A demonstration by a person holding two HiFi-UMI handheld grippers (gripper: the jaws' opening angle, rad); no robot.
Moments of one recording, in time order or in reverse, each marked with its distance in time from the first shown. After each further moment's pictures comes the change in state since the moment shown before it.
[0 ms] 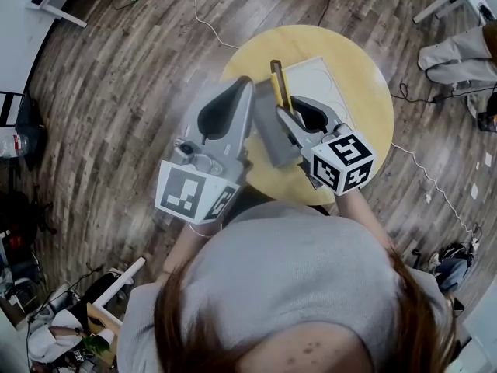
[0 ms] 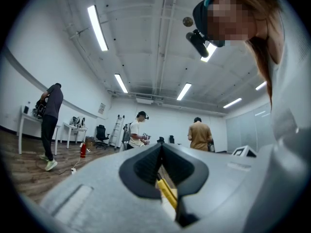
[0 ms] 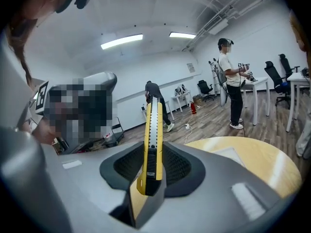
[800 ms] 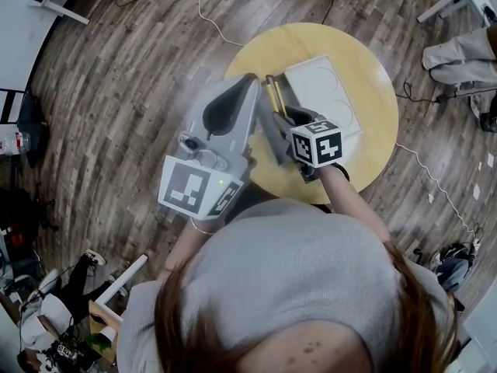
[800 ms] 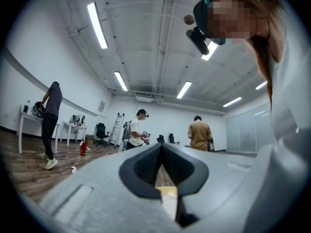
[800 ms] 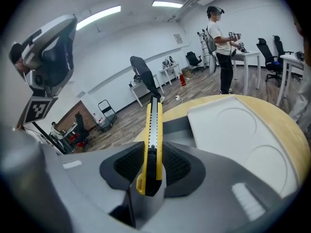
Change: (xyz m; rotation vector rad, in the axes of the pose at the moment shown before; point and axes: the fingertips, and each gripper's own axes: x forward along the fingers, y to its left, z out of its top) left arm 0.001 0.005 -0.005 -0.009 0.026 -0.003; right arm 0.053 -0.033 -0.109 0.162 0.312 -0.096
